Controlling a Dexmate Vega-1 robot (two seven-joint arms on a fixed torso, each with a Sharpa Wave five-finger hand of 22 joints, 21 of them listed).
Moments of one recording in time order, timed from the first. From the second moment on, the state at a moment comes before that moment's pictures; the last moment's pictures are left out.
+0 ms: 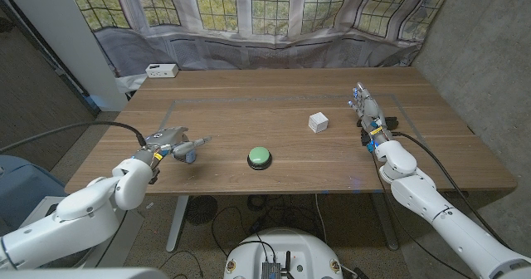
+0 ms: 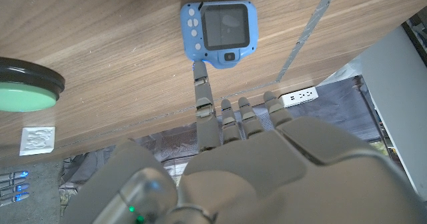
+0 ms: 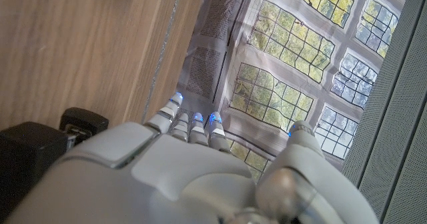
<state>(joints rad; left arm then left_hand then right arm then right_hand) 1.58 1.16 0.07 -2.27 0.38 0.63 0.17 0.13 0.07 0.05 0.06 0.21 0.90 0.11 0.22 0.18 0.20 -0.01 0.21 0.20 0.12 0.06 0.19 0.18 0.02 0.21 0.19 0.18 -1.01 -0.55 -0.32 -1.50 0.57 0.34 -0.15 0.20 0.06 0.19 -0.11 0.19 0.10 0.08 0.20 0.18 0.02 0.14 0.20 0.19 -0.08 0.10 0.21 0.21 0.14 0.03 0.19 0.17</state>
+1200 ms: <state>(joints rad) 1.63 1.15 0.03 -2.26 0.38 0.60 0.23 0.15 0.08 0.06 0.06 0.21 0.91 0.11 0.21 0.18 0.20 -0.01 0.21 0.20 0.12 0.05 0.19 0.18 0.02 0.21 0.19 0.18 -1.01 -0.55 -0.32 -1.51 0.56 0.34 -0.15 0.20 0.06 0.19 -0.11 0.19 0.10 0.08 0.20 0.18 0.02 0.14 0.20 0.19 -0.08 0.10 0.21 0.21 0.14 0.03 0.19 0.17</state>
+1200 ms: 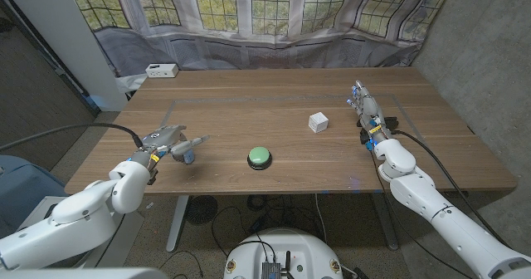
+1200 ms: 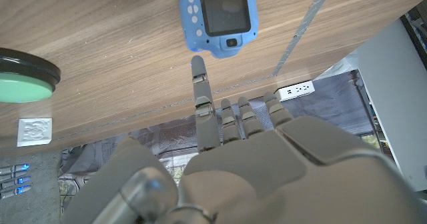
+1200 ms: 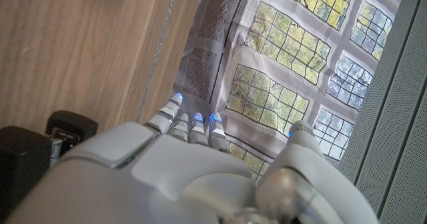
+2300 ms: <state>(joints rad) 1.66 1.08 -0.03 -2.24 0.42 0.53 0.25 0.19 0.09 0.08 0.04 0.20 0.17 -0.06 0.16 0.18 0.21 0.01 0.22 0.21 0.16 0.08 0.19 0.18 0.04 0.21 0.20 0.18 -1.01 -0.55 -0.33 -1.52 0.55 0.33 -0.16 0.20 0.06 0.19 -0.11 0.19 0.10 0.07 0.20 0.18 0.02 0.14 0.20 0.19 -0.08 0.10 0.21 0.21 0.14 0.03 0.19 0.17</state>
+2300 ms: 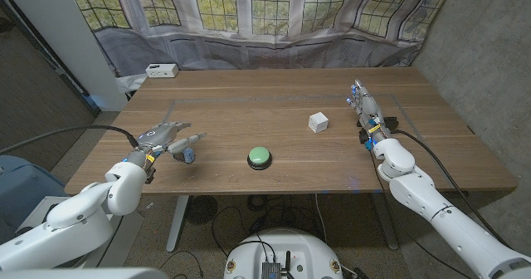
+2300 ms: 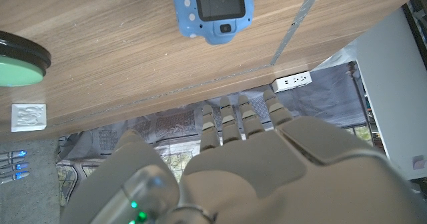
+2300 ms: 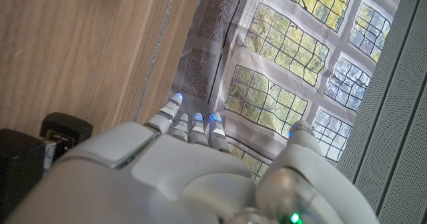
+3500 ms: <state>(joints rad) 1.63 0.95 -0.08 -2.19 0.32 0.33 0.27 0.19 0.09 0.08 0.03 0.20 0.23 -0.02 0.20 0.18 0.20 0.01 0.22 0.21 0.16 0.07 0.19 0.18 0.06 0.21 0.20 0.18 -1.03 -0.55 -0.32 -1.54 0.54 0.35 -0.17 0.20 0.06 0.19 -0.11 0.19 0.11 0.07 0.20 0.18 0.03 0.13 0.20 0.19 -0.07 0.10 0.20 0.21 0.14 0.03 0.19 0.17</state>
